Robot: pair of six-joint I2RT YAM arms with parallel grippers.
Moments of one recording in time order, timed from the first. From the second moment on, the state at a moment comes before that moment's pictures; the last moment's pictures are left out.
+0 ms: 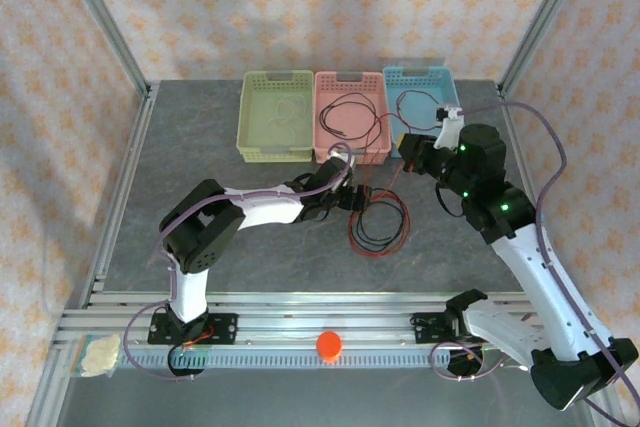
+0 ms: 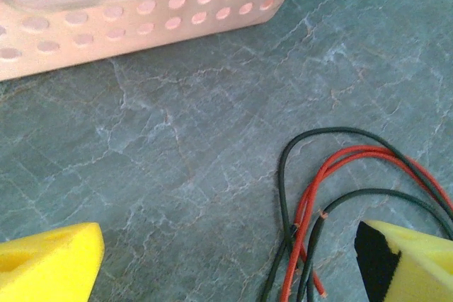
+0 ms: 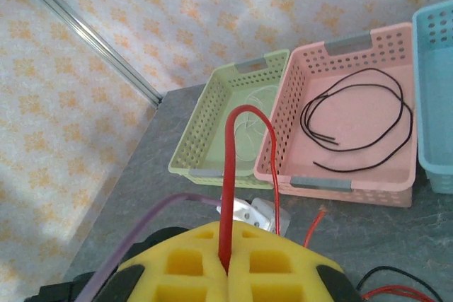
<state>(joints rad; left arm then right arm) -0.77 1.92 1.14 0.04 -0.11 -0.47 0.37 0.93 1.09 -0.46 -0.21 0.49</state>
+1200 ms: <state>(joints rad) -0.72 1.78 1.31 0.10 -0.08 -0.48 0.15 1.55 1.56 -0.44 0.11 0.40</state>
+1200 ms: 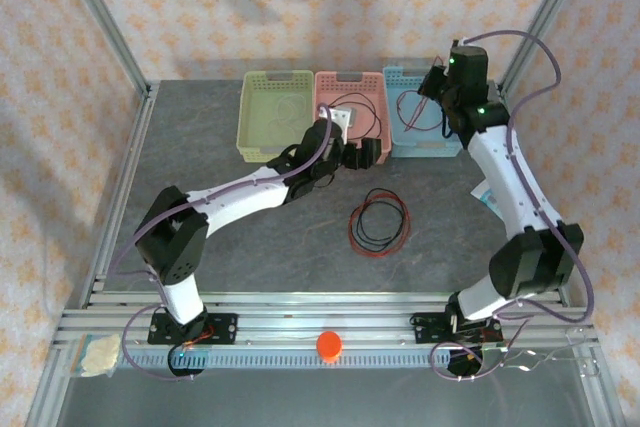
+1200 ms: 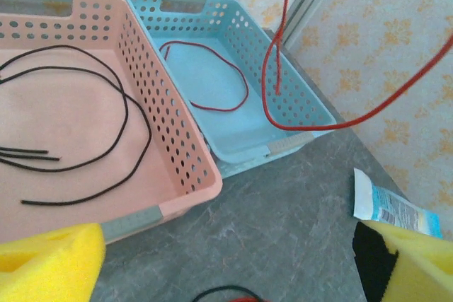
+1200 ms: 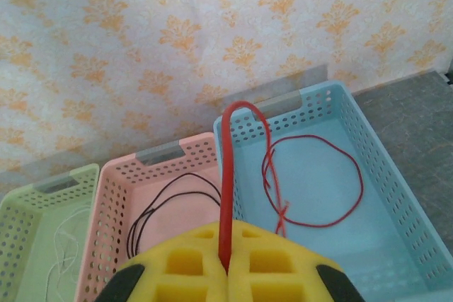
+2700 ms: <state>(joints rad) -0.70 2.08 1.66 -0.05 0.04 -0.44 -0.07 2.32 2.05 -0.51 -0.16 0.40</state>
